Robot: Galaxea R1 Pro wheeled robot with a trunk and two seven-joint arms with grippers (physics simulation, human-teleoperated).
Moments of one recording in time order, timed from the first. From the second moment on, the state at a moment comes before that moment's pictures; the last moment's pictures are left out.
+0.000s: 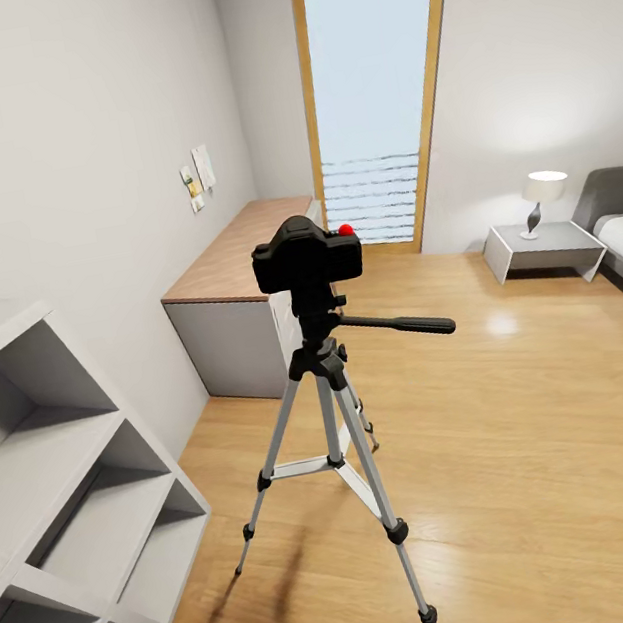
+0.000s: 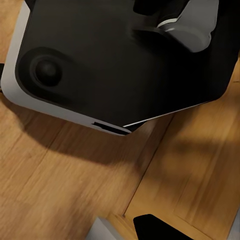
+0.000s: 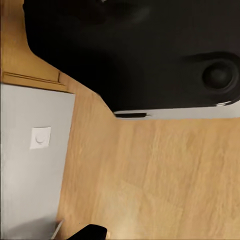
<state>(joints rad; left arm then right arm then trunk) -0.23 0.09 -0.34 0.00 0.65 0.10 0.01 -0.17 -0.15 -0.08 0.03 0.05 -0.04 0.13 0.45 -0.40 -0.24</state>
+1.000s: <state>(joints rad) -0.23 0.10 -0.35 0.00 0.64 0.04 0.01 -0.13 -0.09 -0.08 0.03 0.01 -0.09 0.12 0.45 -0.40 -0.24</state>
